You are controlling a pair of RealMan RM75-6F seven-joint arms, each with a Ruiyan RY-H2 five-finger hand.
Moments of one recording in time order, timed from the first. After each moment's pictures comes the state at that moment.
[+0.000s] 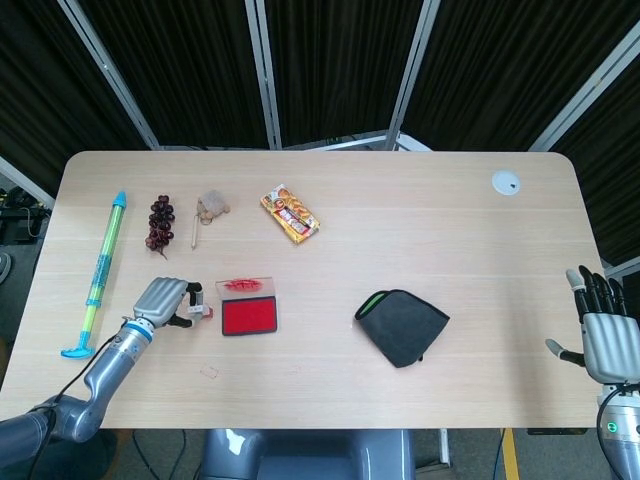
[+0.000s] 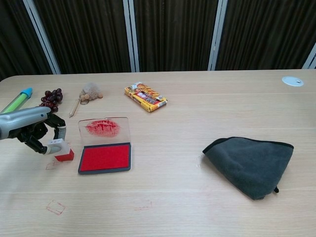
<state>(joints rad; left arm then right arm) -0.59 -1.55 -0.05 -1.22 1.29 0.85 -0.08 0.12 -1.22 0.12 -1.43 -1.41 1.44 -0.05</state>
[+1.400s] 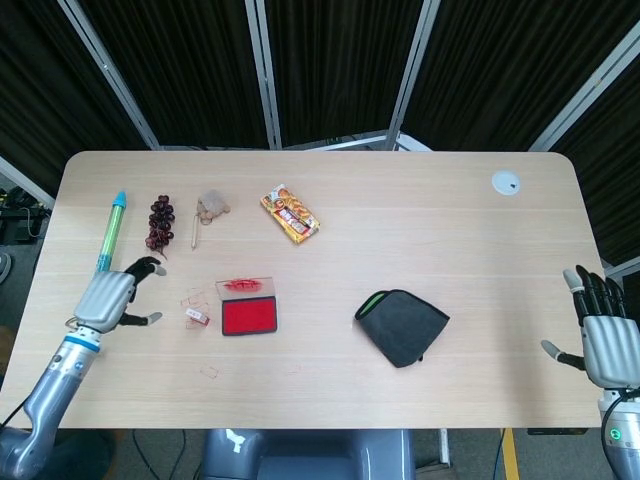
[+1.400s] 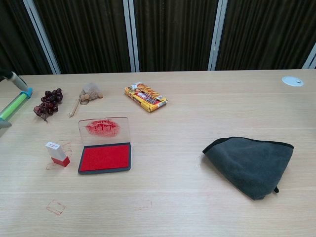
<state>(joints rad) -0.42 -1.31 -0.04 -1.45 1.41 1.24 -0.07 0.11 -1.18 0.11 -1.49 -1.46 1.49 0.00</state>
